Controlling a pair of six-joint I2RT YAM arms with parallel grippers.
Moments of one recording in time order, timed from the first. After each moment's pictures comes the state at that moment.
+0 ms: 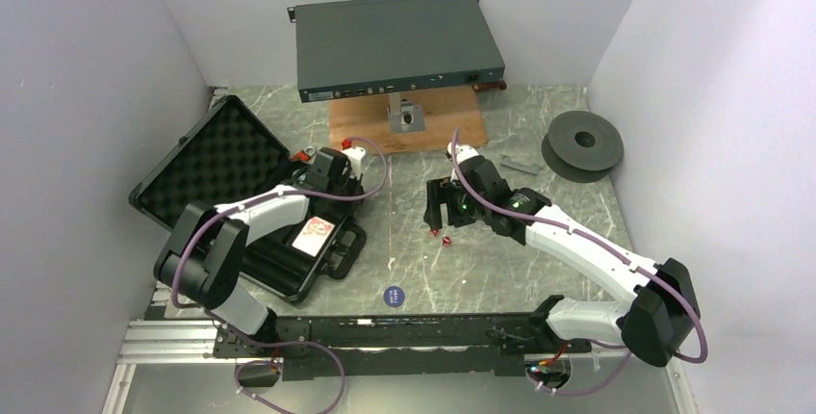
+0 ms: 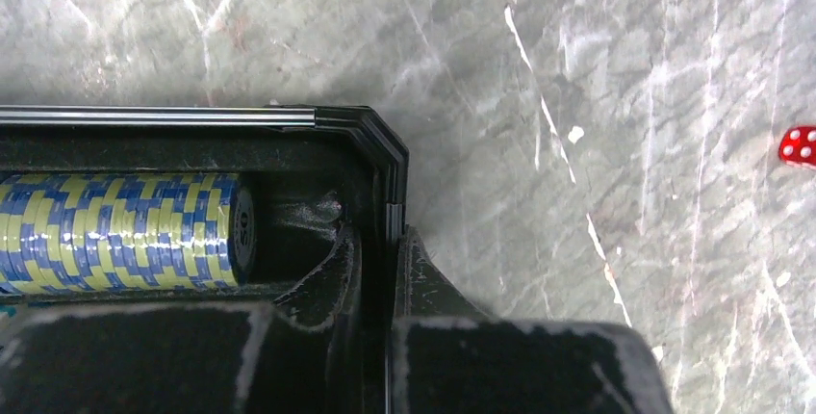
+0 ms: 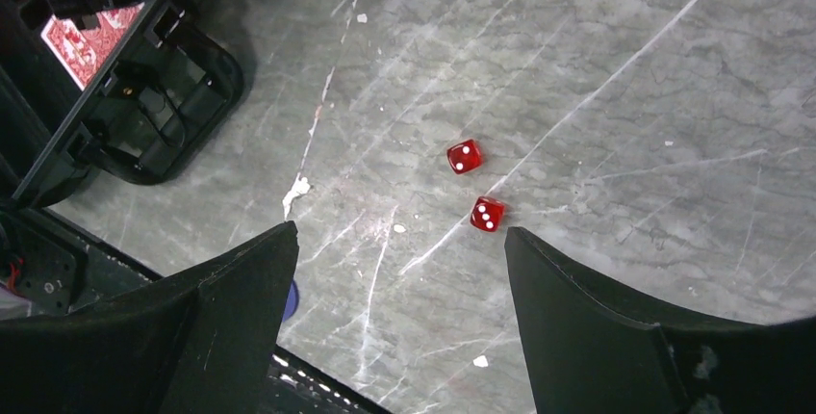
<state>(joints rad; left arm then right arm) -0.48 1.54 0.81 -0.10 0.11 -0.12 0.72 1.19 0.90 -0.47 0.03 0.44</state>
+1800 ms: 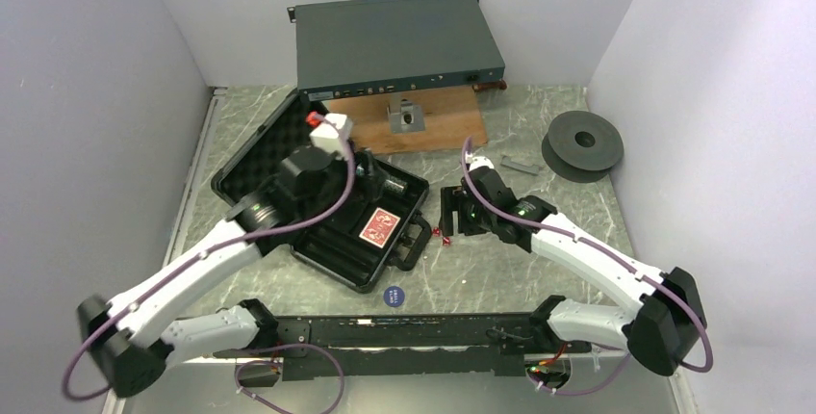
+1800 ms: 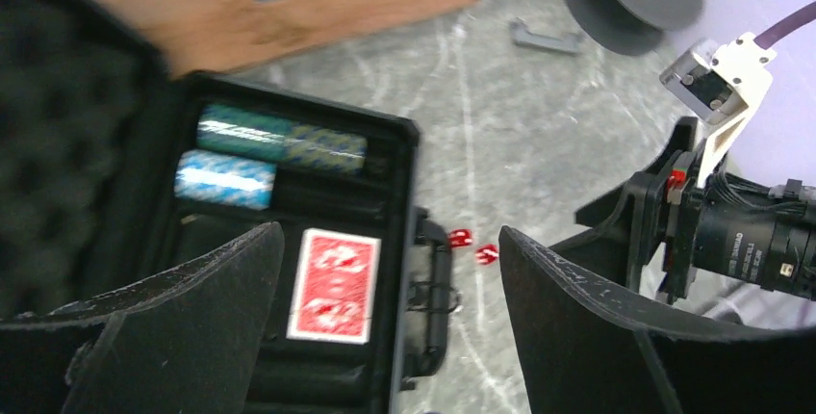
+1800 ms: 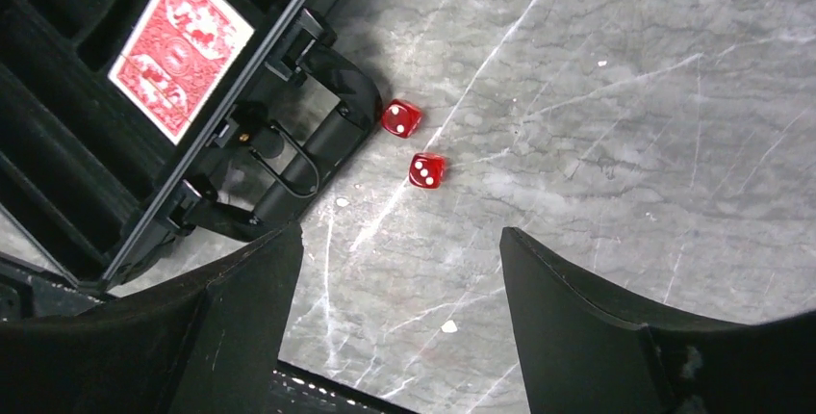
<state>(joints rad) -0.76 1.11 1.03 -0.27 -0.15 -0.46 0.71 1.12 0.82 -0.55 0.13 0.51</state>
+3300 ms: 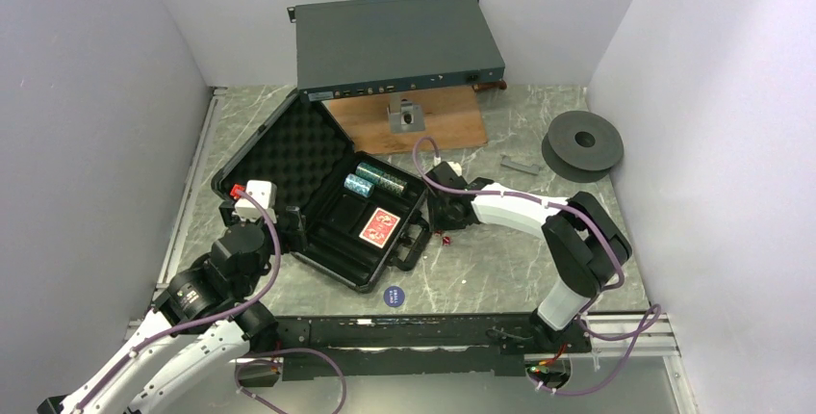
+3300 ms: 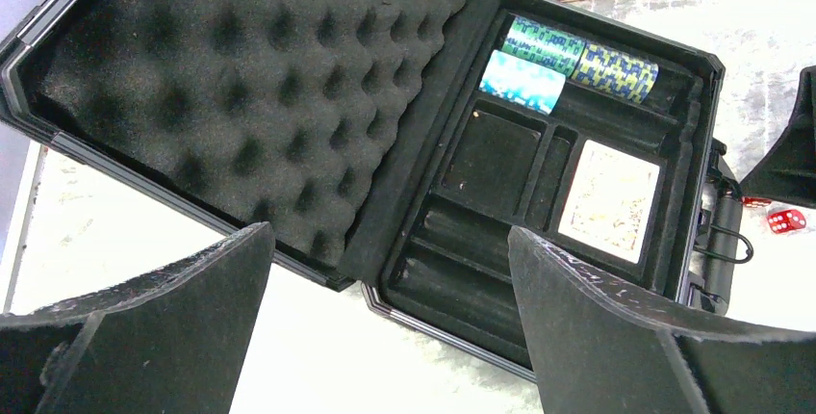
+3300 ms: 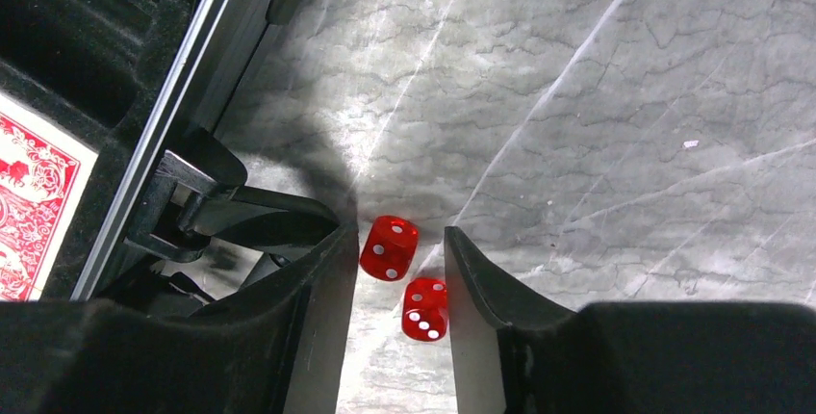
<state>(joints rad) -0.76 0.38 0.67 -0.68 -0.62 -0.29 0.71 1.65 0.95 -0.42 0.16 0.58</state>
